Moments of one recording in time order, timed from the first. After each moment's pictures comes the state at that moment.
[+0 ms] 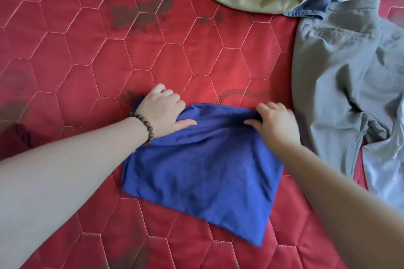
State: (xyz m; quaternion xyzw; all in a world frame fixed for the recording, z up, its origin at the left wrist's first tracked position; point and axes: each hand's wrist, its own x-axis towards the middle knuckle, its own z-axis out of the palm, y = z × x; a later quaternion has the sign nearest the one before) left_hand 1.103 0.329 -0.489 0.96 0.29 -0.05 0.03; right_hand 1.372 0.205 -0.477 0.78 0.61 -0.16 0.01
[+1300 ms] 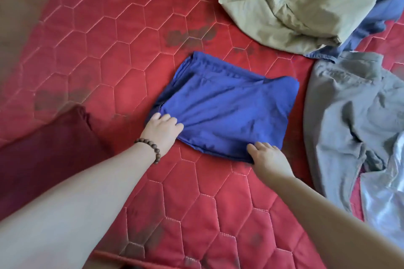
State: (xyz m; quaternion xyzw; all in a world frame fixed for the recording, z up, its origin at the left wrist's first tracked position) left_hand 1.033 0.273 -0.448 0.87 0.44 -0.21 0.06; right_hand 1.319 0.169 -0.455 0.64 0.73 -0.17 0.16
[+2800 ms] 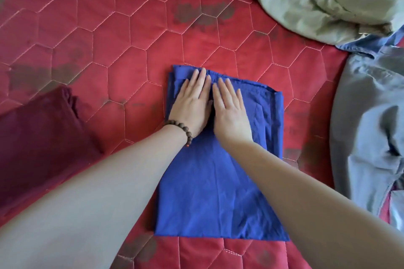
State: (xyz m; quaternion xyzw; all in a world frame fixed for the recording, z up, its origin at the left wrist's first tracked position) left_hand 1.088 0.304 -0.499 0.81 0.57 0.02 0.16; right_hand 1.210 0.268 -0.481 0.65 0.73 -0.18 -0.09
